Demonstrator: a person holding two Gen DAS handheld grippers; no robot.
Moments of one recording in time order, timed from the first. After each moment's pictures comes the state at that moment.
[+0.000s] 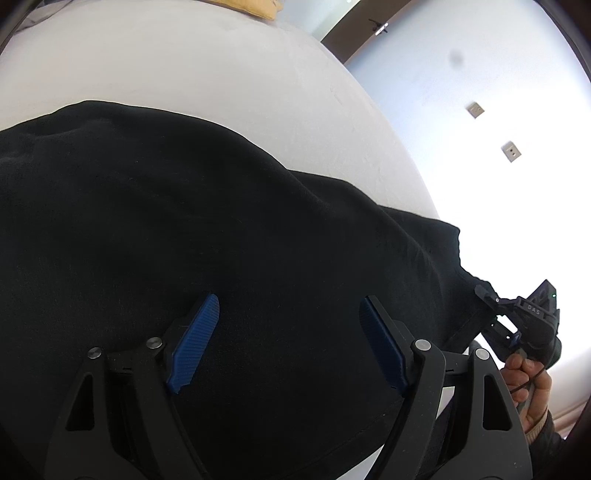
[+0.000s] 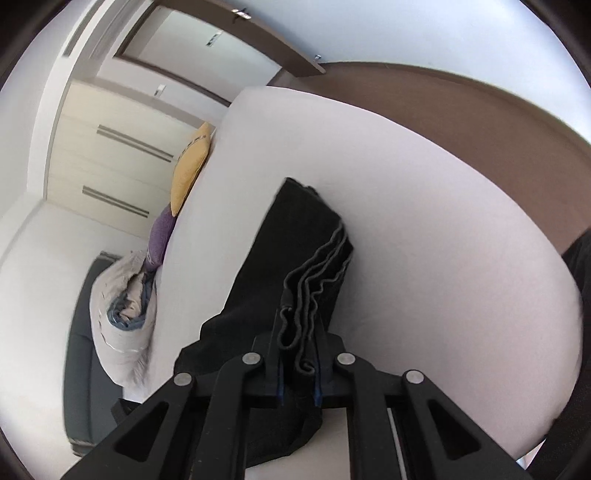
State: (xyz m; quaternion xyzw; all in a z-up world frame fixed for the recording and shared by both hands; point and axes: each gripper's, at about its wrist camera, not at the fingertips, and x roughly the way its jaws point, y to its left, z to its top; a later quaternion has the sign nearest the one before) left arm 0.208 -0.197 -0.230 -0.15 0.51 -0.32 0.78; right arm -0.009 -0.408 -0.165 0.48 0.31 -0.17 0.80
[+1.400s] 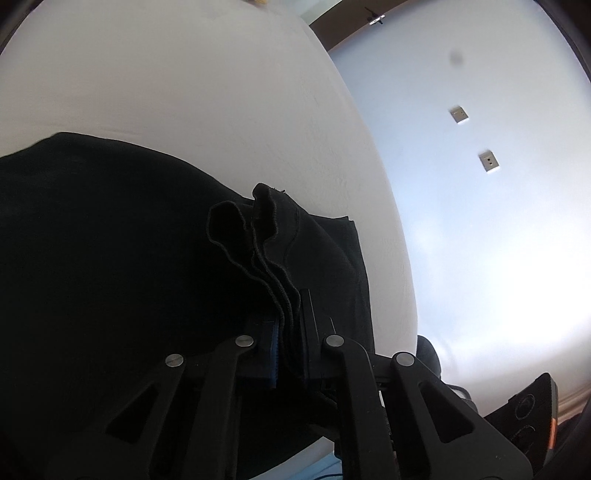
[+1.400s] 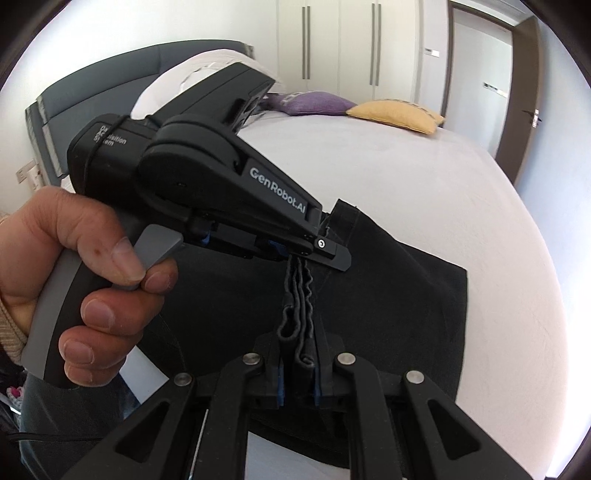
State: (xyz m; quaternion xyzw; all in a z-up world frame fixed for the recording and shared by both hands) left arm 0.240 -0.153 -0.178 -0.18 0.56 -0.36 0.72; right arm 0.115 -0.130 -0.151 -0.03 0.41 0.04 0.91
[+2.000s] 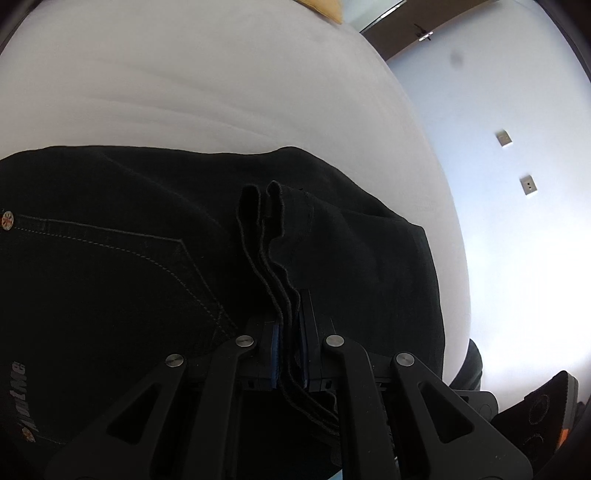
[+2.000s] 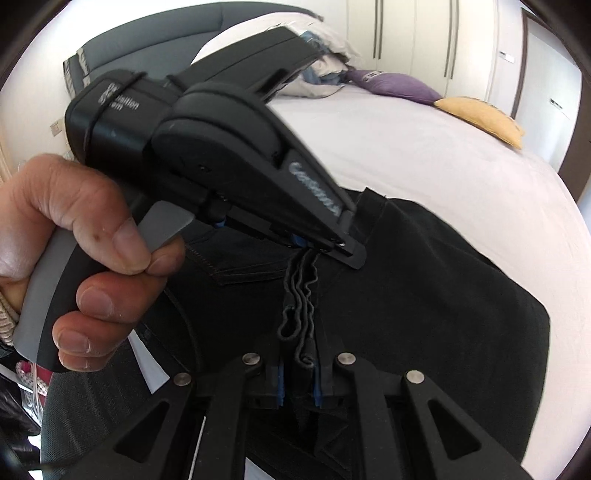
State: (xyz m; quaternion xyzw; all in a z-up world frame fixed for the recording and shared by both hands) left arm 0.289 -0.033 -0.206 -0.17 0.58 -0.28 0.75; right arm 0.200 -0.026 -0.204 -0.08 0.46 0.15 0.87
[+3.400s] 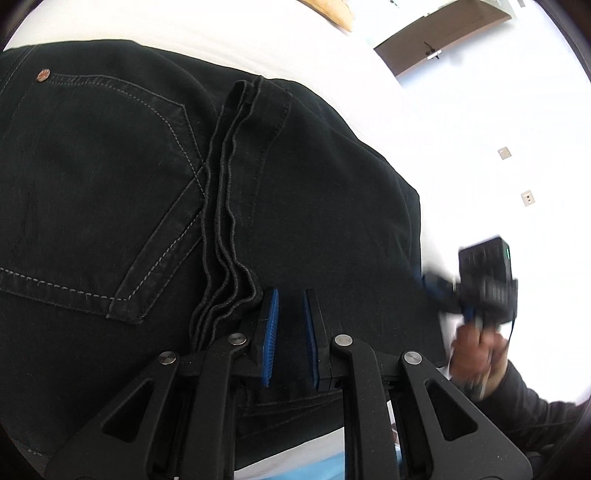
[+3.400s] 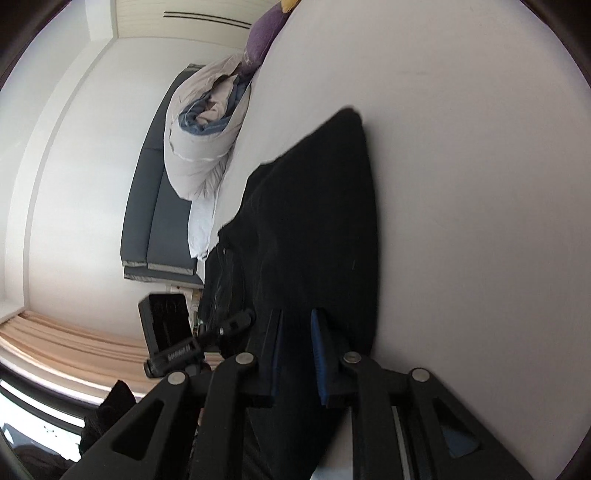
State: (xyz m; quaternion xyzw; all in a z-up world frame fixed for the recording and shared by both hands) left arm 0.204 0.004 -0.233 -0.22 0.56 -0.26 0.76; right arm 0.187 -0.304 -0.271 0.44 0.49 0.24 0.71
